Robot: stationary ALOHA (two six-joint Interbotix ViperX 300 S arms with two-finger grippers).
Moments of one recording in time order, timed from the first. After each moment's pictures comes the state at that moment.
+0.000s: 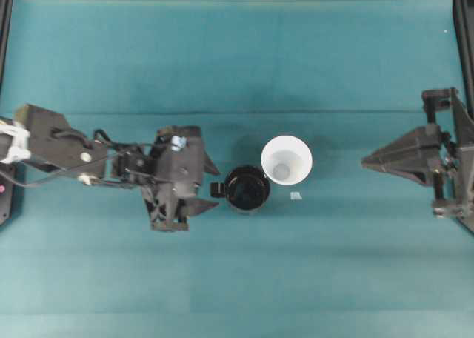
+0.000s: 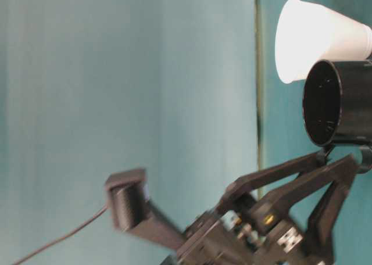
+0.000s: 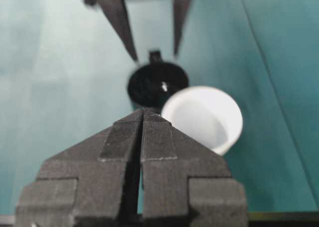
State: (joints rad) left arm 0.00 0.03 0.75 0.01 -0.10 0.04; right arm -0.03 -0.85 1.10 0.03 0.15 0.14
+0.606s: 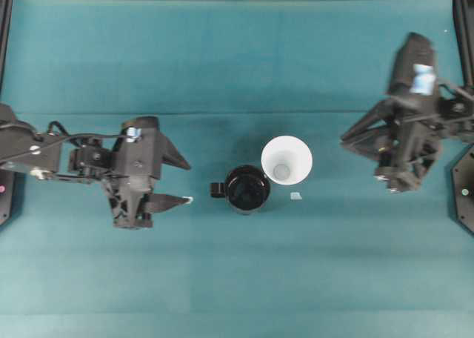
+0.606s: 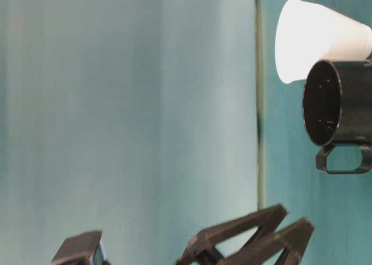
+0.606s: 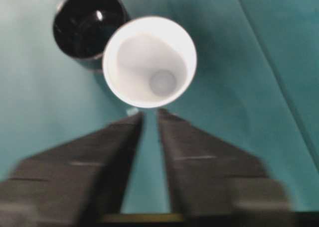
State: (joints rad) left arm 0.00 -0.18 0.88 0.01 -0.04 0.04; right arm -0.13 -0.55 0.84 0.03 0.54 0.26
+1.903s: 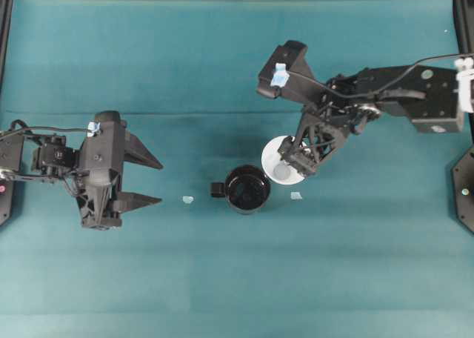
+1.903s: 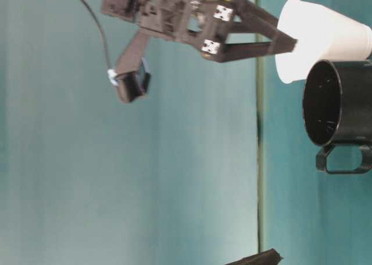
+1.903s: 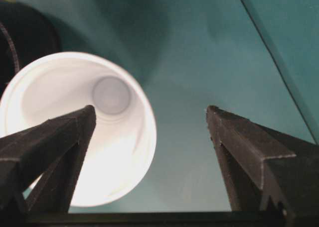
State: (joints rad) left arm -0.01 -0.32 1.00 0.01 -0.03 -0.02; right arm -0.21 0.02 0.56 0.03 0.67 0.33
